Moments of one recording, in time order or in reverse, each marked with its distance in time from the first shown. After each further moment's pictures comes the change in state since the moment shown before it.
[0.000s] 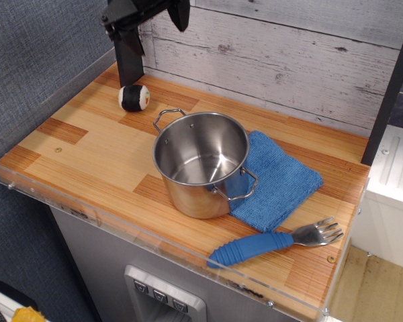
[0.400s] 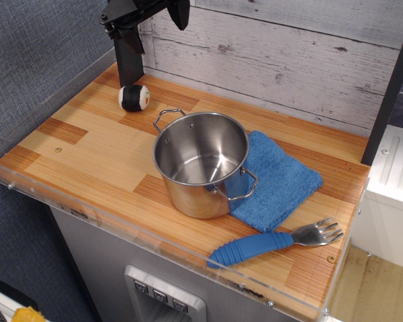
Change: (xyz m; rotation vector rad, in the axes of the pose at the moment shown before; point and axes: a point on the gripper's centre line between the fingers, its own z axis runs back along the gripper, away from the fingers) arm 0.006 -0.005 0.009 -0.030 -0.033 -0.015
